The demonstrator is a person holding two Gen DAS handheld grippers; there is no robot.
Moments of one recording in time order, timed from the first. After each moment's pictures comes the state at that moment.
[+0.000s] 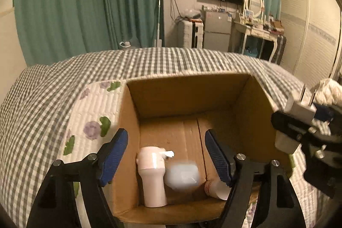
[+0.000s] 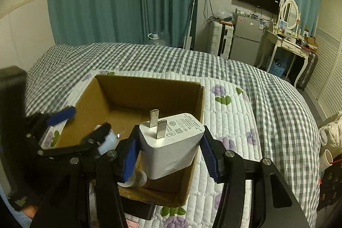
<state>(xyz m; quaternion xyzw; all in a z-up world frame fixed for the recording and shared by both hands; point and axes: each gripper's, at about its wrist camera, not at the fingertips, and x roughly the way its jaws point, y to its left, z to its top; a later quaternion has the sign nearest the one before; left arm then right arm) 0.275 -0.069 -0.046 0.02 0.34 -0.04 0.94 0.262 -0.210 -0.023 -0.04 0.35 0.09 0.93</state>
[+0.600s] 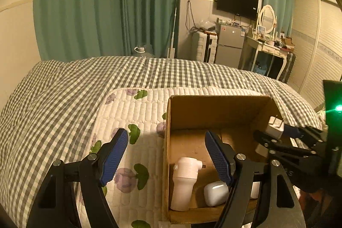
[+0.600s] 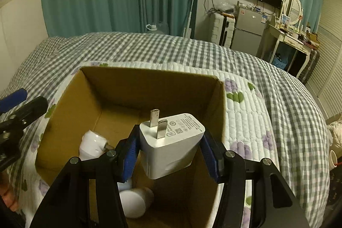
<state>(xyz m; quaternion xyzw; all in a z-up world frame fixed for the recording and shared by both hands) 0.272 -0.011 -0.027 -0.01 0.31 -0.01 0.95 0.311 -0.186 -0.063 -0.04 0.37 0.08 0.93</state>
